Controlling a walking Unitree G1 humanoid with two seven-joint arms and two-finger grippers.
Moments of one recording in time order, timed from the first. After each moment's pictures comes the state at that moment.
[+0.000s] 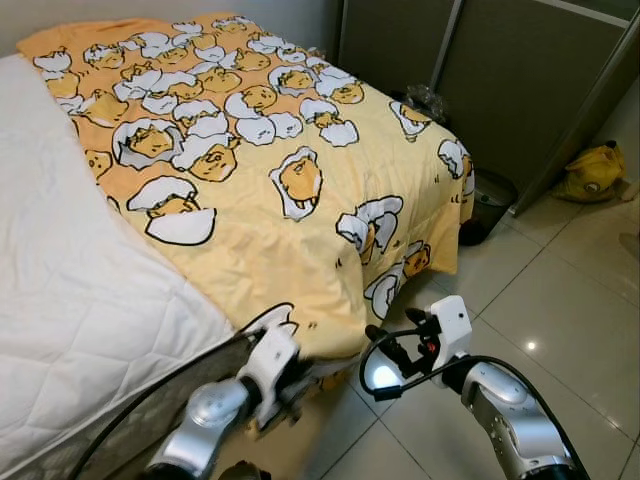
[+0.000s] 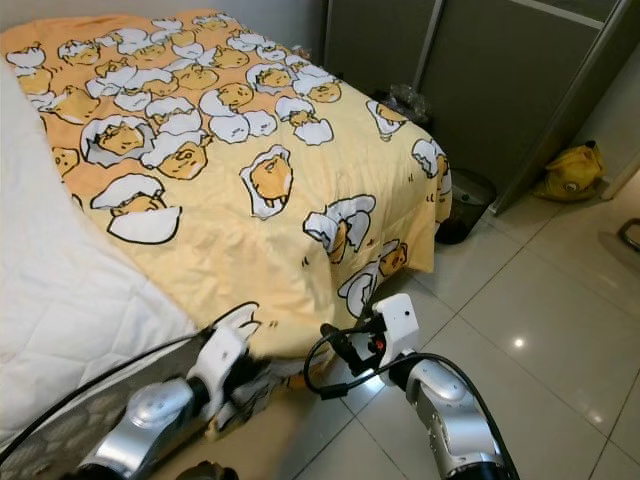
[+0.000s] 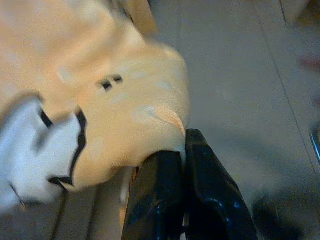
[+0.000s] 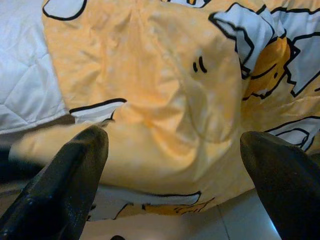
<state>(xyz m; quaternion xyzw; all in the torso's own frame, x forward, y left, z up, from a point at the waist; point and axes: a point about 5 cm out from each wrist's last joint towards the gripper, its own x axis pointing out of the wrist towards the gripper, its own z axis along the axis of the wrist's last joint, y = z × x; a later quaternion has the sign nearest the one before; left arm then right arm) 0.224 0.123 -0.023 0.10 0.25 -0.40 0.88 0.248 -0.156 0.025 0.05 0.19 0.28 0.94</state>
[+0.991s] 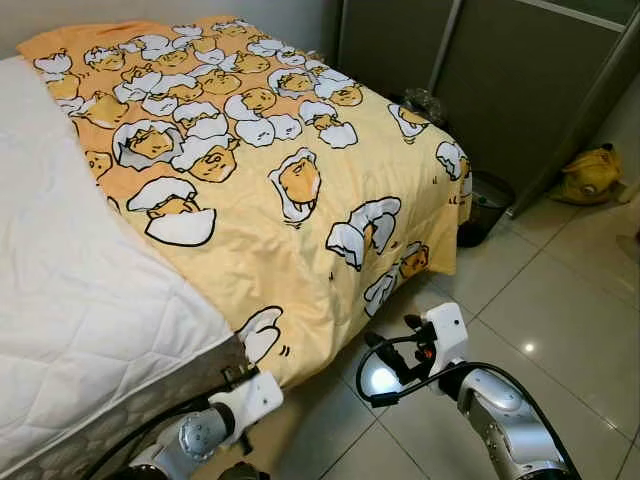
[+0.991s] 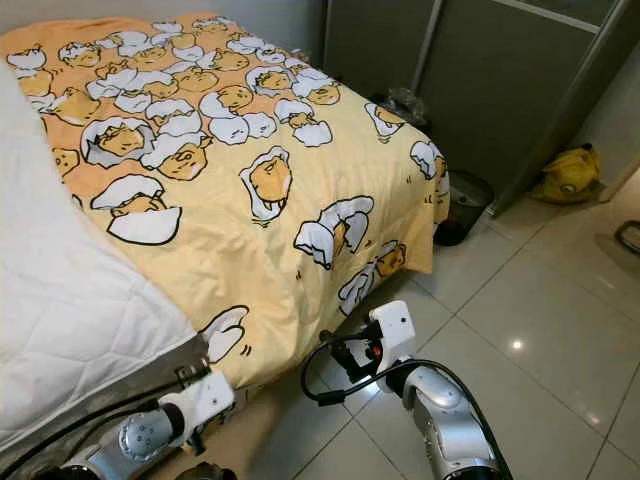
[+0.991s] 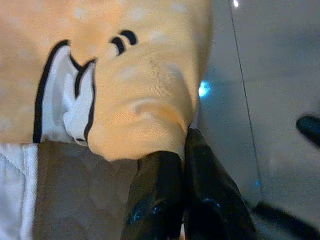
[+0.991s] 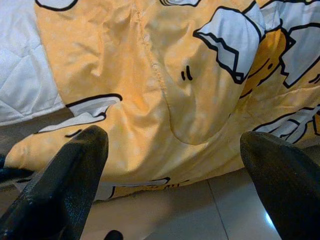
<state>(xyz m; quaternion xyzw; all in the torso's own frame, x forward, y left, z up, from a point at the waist) 0.215 0.160 -0.052 0.31 0.27 -0.32 0.85 0.243 -0.153 0.015 0.04 0.20 0.27 0.94</state>
